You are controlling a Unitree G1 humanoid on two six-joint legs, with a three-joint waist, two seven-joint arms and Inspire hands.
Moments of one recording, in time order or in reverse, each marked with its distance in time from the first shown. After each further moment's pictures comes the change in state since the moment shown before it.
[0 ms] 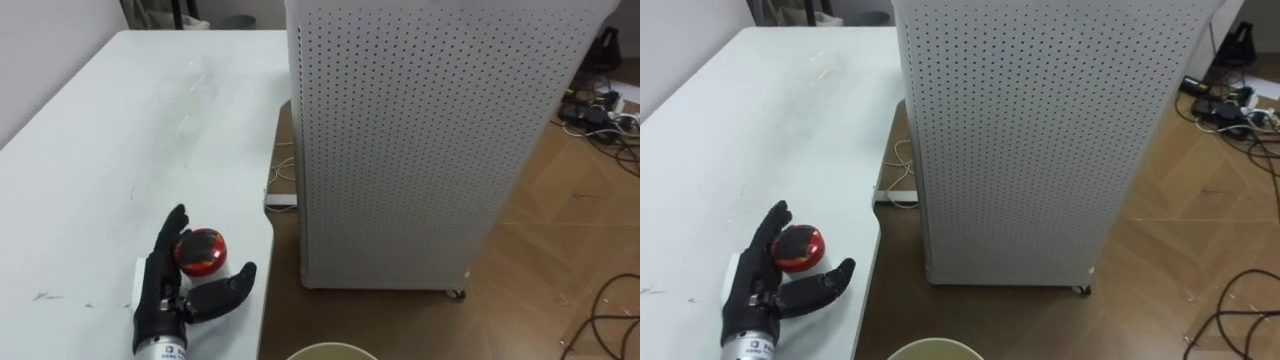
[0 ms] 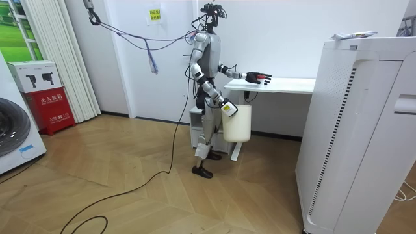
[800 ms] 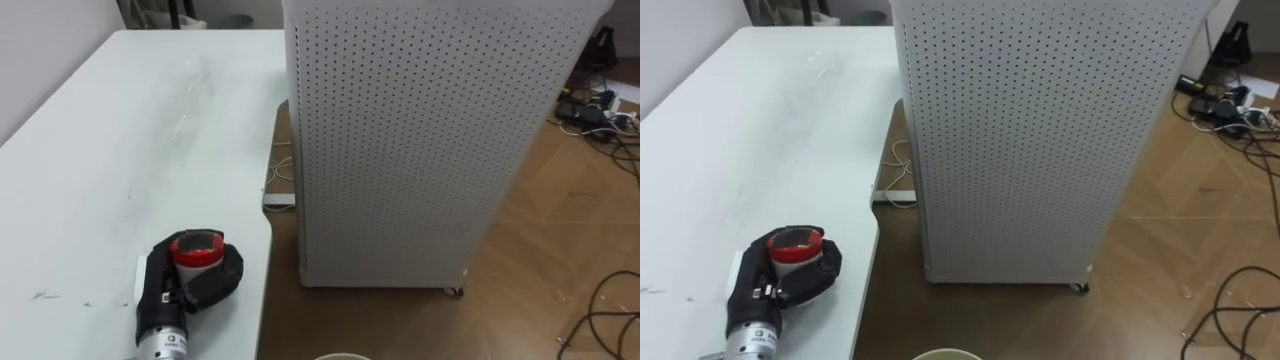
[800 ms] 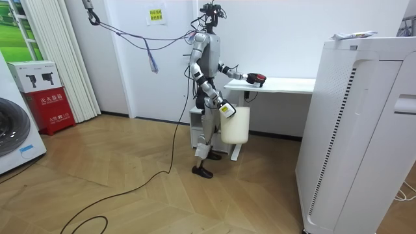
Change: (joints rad) left arm -0.060 -0.008 0.004 0.085 -0.080 -0.003 -0.011; right arm -0.018 0.001 -0.004 0.080 0.001 0.020 -0.036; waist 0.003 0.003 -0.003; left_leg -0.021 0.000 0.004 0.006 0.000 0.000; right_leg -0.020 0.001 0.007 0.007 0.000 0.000
